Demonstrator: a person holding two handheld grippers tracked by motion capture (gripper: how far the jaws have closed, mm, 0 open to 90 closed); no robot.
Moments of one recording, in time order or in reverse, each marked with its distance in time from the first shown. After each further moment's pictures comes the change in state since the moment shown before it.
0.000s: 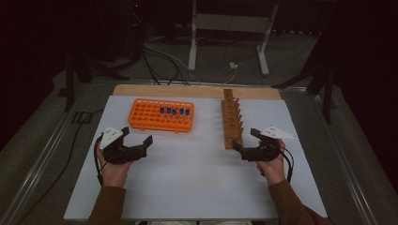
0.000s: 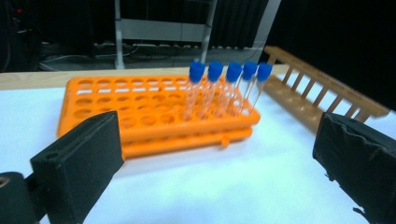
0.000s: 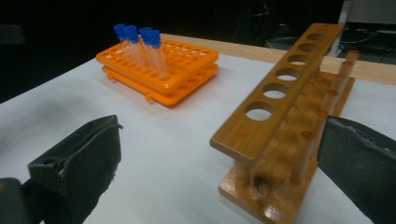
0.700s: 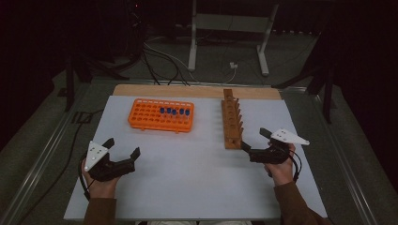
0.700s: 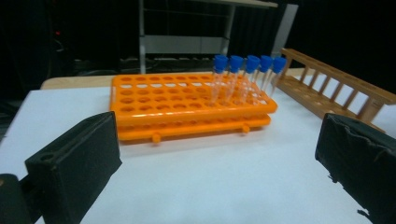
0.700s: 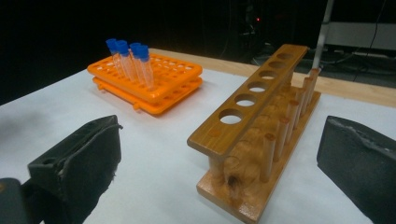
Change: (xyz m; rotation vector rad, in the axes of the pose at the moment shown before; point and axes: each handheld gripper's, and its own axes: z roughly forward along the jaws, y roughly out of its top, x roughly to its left) left arm 0.005 -0.020 -0.041 -0.079 0.091 0.011; right arm -0.007 -0.001 -0.023 -0.070 -0.040 -0.036
